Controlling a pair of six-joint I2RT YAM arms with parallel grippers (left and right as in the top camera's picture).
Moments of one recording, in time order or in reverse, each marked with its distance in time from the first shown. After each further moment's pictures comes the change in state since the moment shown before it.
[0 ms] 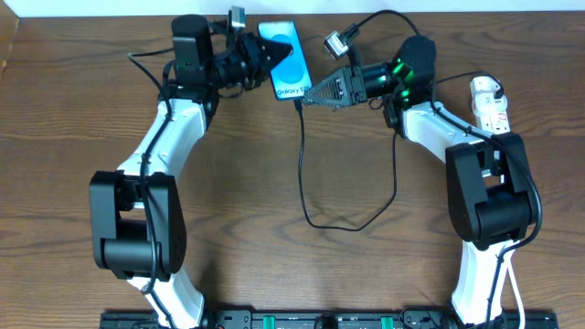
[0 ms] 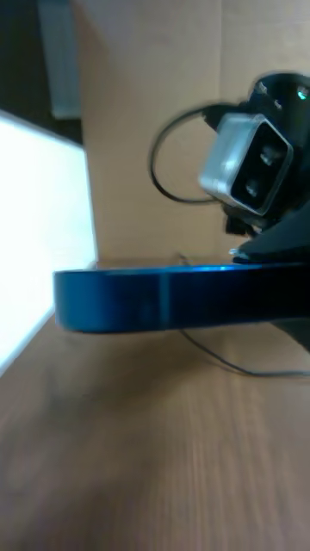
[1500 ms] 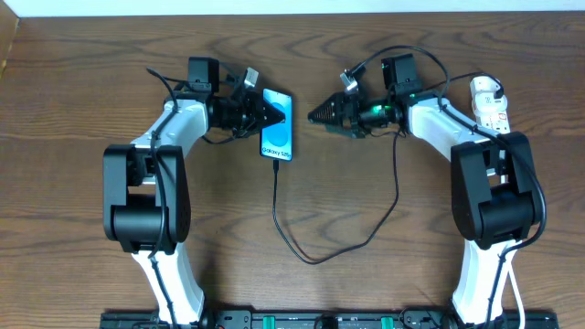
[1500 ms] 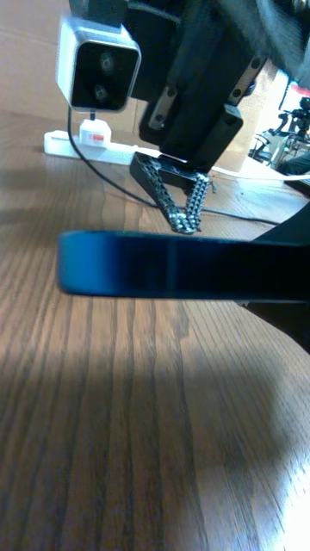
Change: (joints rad) left arm 0.034 0.158 -0.016 -0.535 -0.014 0.631; right arm -0.025 0.000 0.031 -1.296 0.482 -0.924
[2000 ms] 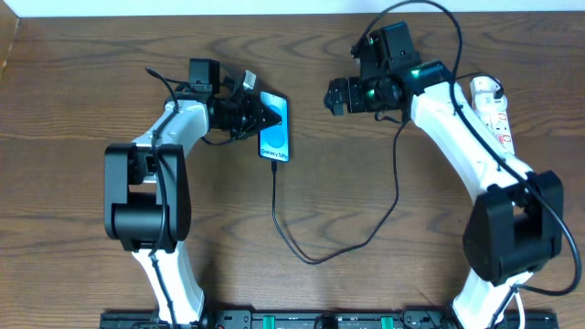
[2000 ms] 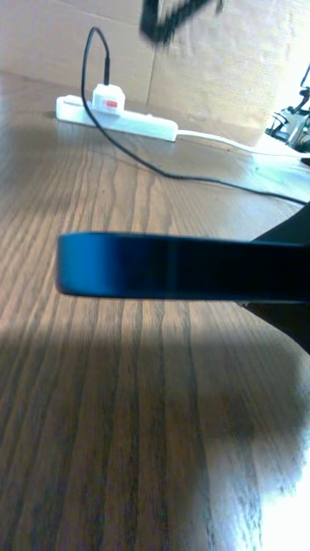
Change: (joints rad) left arm 0.000 0.014 -0.003 -0.002 -0.085 0.000; right arm 0.098 -0.203 0.212 -0.415 0.809 -0.186
